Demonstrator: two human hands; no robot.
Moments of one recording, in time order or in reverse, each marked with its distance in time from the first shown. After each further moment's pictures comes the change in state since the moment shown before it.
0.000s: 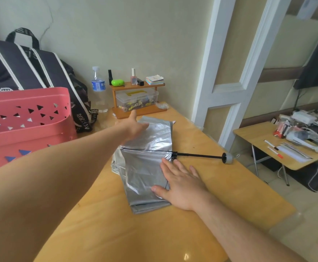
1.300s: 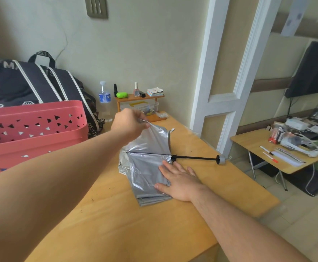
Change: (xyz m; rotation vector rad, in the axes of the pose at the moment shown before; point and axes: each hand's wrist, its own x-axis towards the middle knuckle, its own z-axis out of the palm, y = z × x) left_hand -0.083 0.020 -0.048 -0.141 0.351 0.281; right_hand -0.001 -0.002 -0.005 0.001 -0.039 0.009
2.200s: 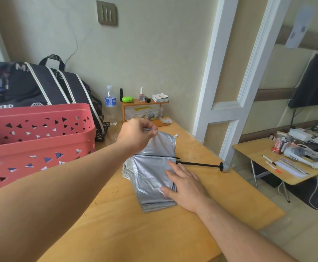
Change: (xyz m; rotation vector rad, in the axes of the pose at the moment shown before) left_hand -0.024 -0.004 0.001 -0.114 0.005 0.049; right_hand -0.014 0.000 0.003 0.105 0.328 -0.130
